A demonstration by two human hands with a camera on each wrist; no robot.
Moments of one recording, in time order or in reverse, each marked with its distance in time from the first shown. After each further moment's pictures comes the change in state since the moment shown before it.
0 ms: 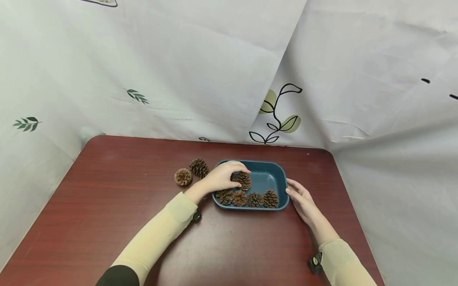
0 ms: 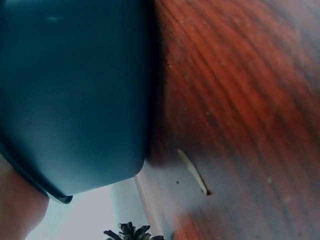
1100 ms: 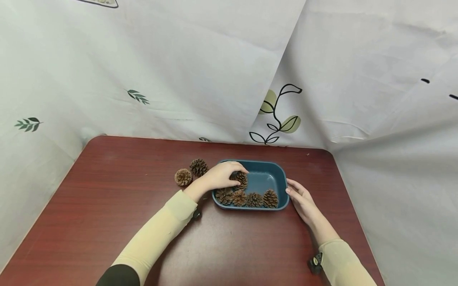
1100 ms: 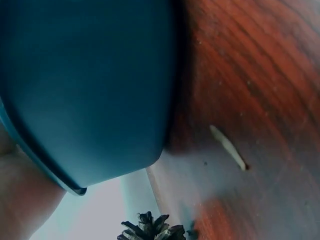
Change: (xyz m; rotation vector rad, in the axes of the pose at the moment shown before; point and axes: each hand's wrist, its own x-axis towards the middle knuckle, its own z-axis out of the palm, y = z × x) left_hand 0.003 -0.003 -0.004 0.074 -0.071 -0.045; right_hand 0.000 0.002 0.000 -0.010 0.012 -0.001
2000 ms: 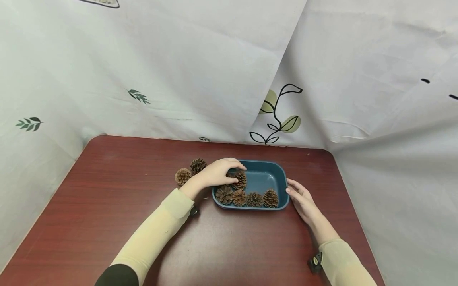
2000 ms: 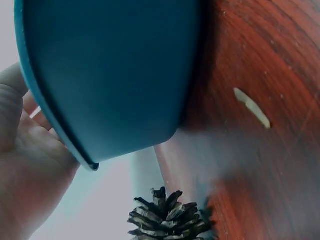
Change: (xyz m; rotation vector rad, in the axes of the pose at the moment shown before) left_hand -0.007 -0.002 -0.016 -0.052 0.018 0.005; right_hand -0.001 -0.002 0.002 0.011 -0.002 0.009
